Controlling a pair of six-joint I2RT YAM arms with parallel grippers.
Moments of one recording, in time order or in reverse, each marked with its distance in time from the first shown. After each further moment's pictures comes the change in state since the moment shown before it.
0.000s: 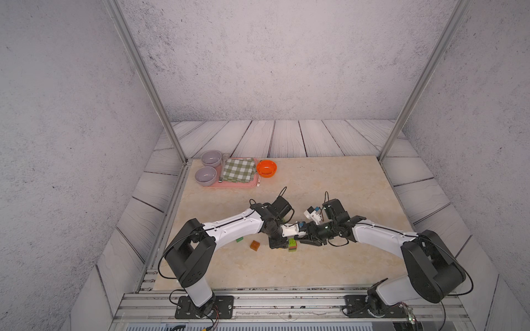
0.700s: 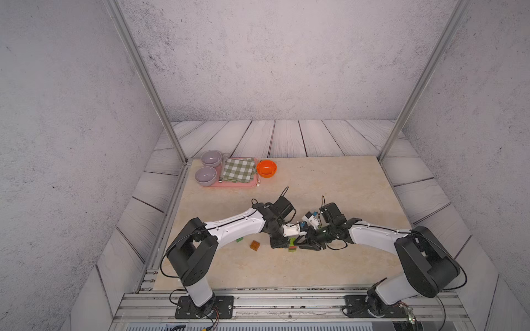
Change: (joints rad) left arm -0.015 0.019 0.022 -0.011 -0.021 -0.007; right arm 0.019 0.041 -0.026 0.006 0.009 -0.004
